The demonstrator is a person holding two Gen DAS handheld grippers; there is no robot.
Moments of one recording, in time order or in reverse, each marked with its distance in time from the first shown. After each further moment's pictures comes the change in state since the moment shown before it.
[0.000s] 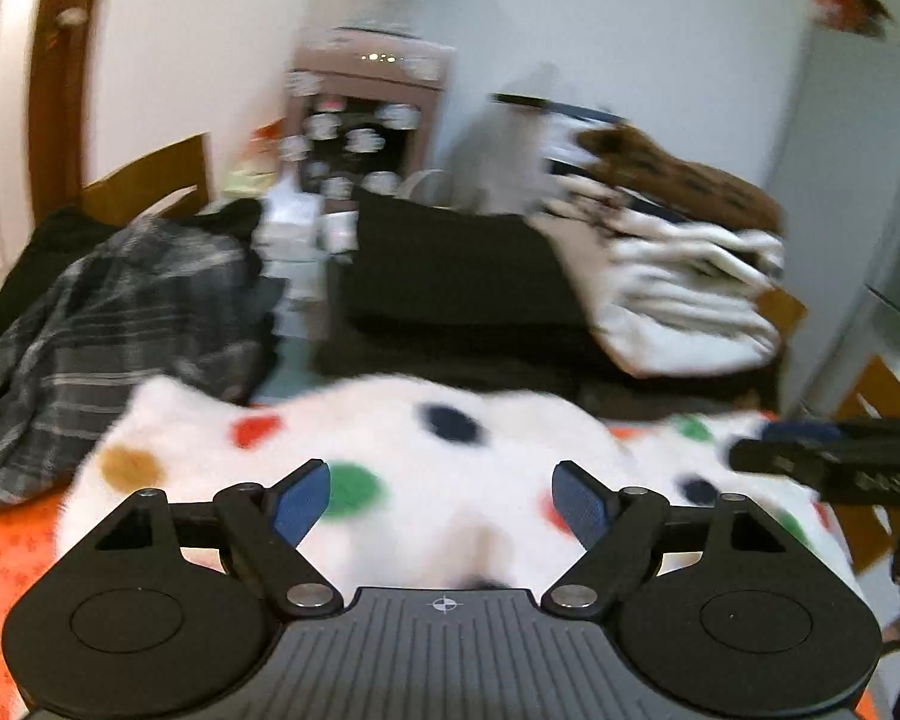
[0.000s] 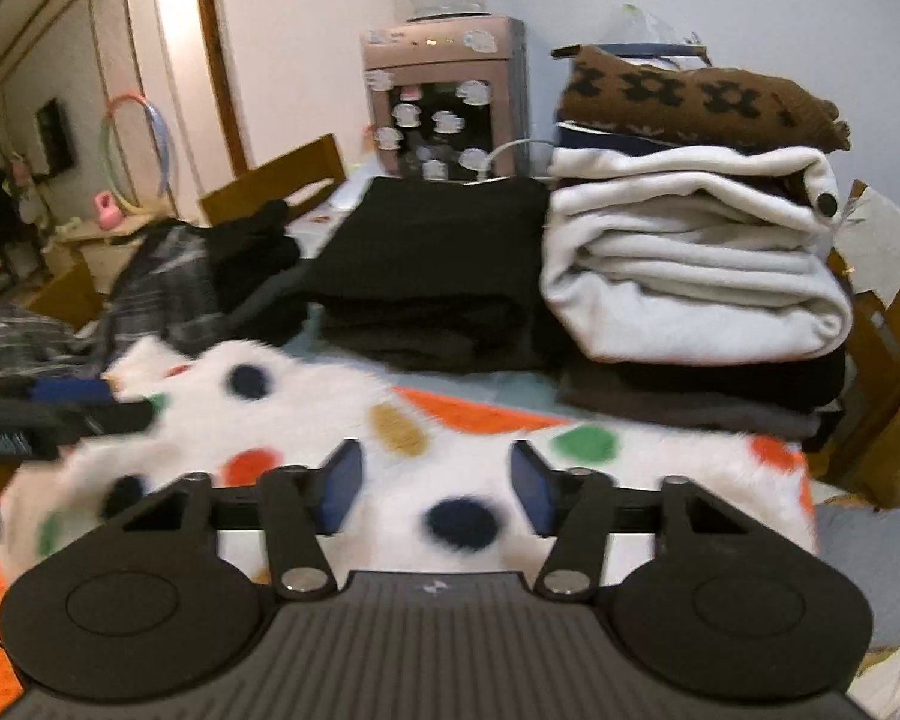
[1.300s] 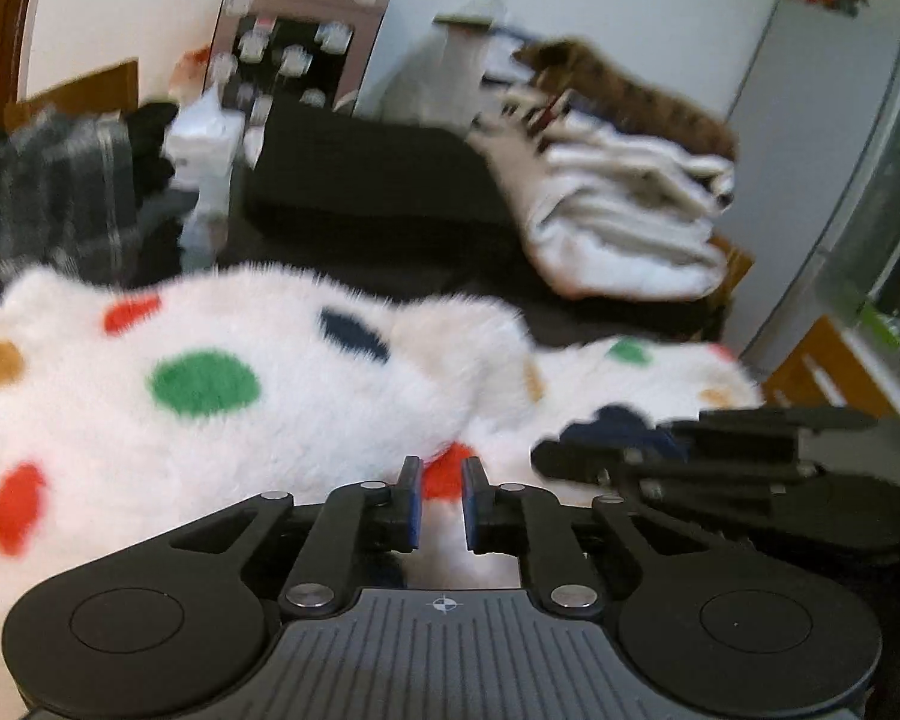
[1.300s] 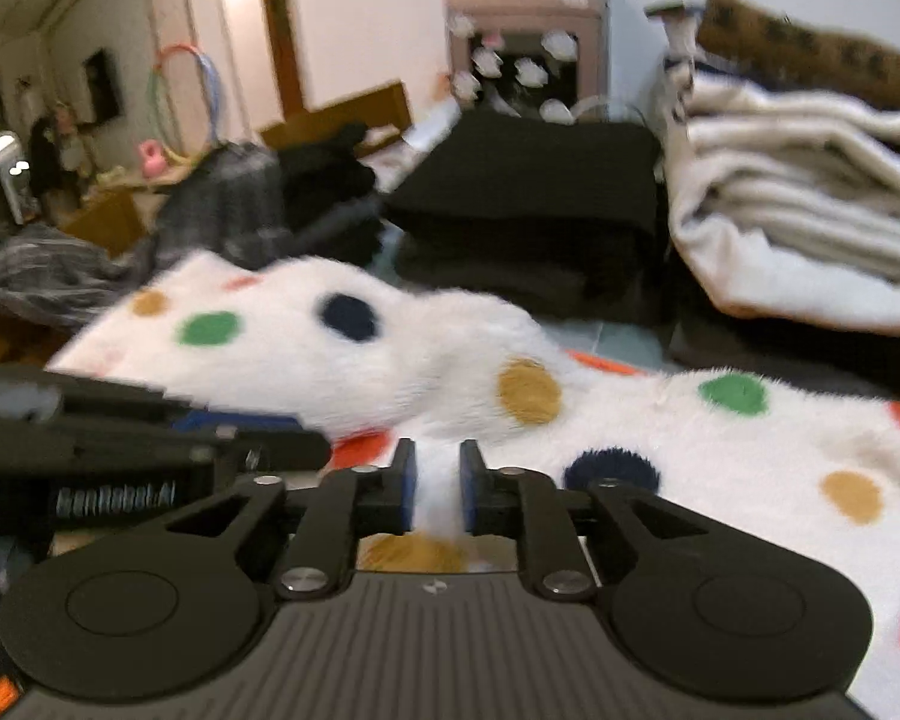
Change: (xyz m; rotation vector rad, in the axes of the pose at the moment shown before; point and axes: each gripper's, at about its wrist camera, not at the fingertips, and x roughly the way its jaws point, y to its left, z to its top) left arm 0.037 -0.001 -0.031 -0.064 0.078 -0.138; right arm 0.043 0.044 -0.032 -0.098 0.053 0.077
